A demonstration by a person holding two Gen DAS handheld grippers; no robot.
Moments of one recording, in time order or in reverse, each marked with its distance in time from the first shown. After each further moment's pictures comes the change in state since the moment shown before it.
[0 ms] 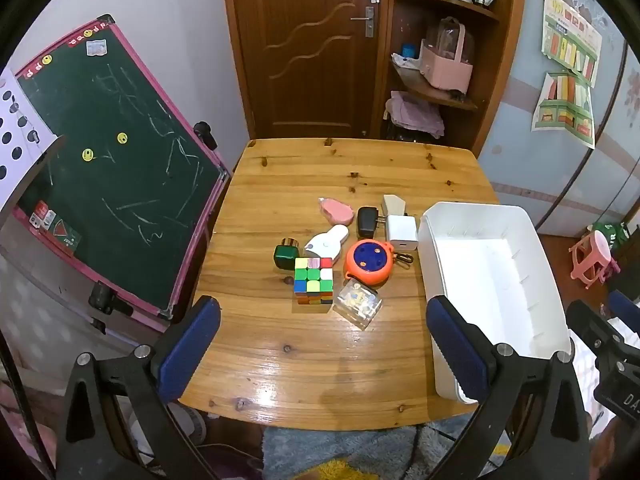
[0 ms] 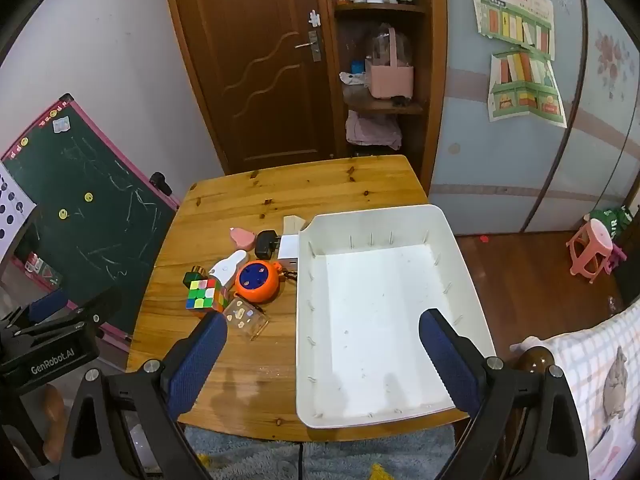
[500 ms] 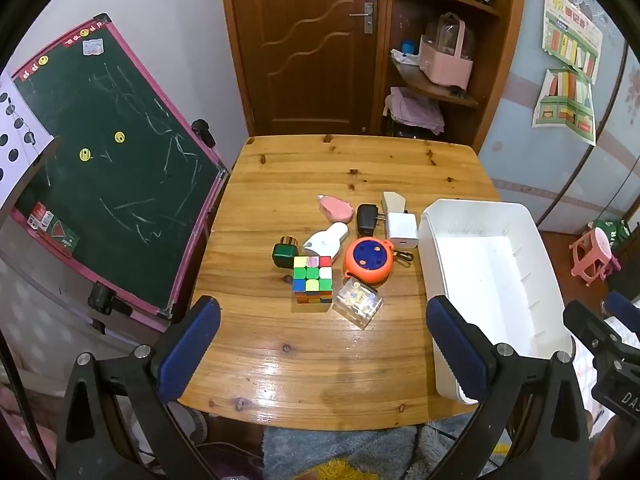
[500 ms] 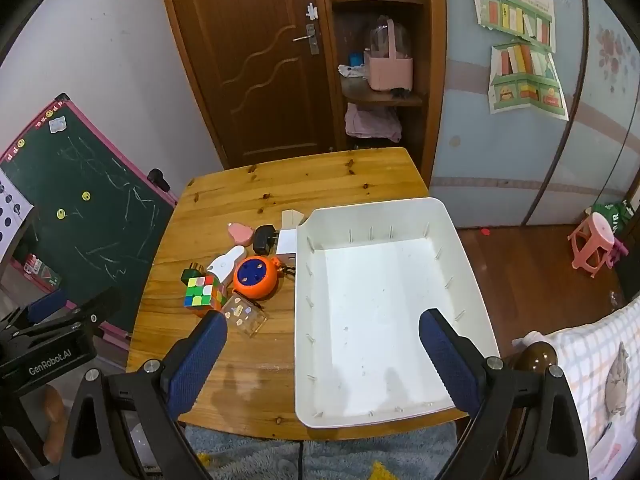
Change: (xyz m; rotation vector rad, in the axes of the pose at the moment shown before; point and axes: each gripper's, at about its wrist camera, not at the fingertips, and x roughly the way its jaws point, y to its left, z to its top) left arm 0.000 0.000 0.000 0.001 0.005 0.001; right arm 0.009 -0.002 0.005 0.011 0.022 0.002
